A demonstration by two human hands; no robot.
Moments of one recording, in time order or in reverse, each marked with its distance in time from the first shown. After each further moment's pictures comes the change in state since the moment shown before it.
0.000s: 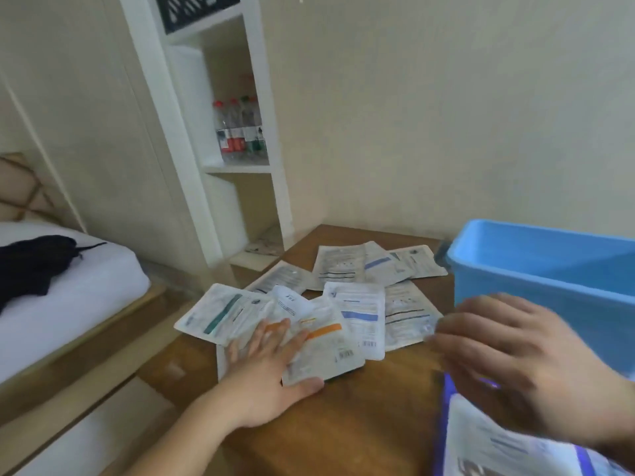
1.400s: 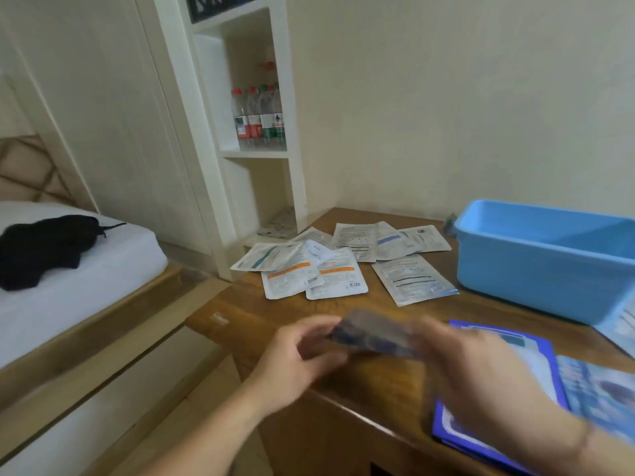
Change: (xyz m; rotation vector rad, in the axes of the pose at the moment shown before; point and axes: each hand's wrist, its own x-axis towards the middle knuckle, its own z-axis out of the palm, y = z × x) left_hand -0.081 0.012 0.022 -1.023 0.426 0.471; right_hand 0.004 -0.119 0.015 0.114 -0.037 0.527
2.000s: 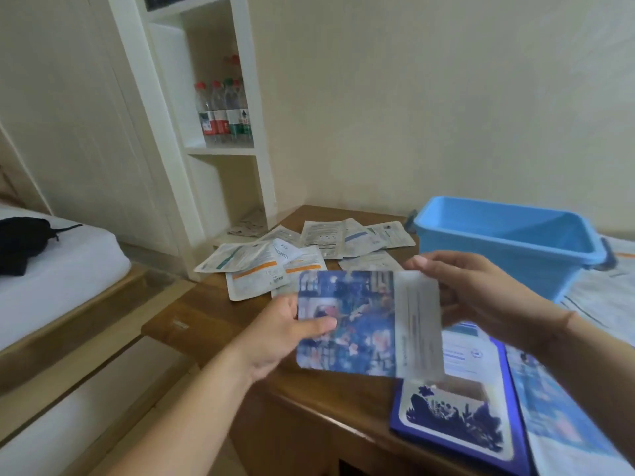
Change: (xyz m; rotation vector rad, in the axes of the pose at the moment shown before) left_hand 0.043 0.039 0.026 -0.494 -0.176 -0.378; right_hand 0.039 0.069 -0.044 1.048 -0.252 0.604
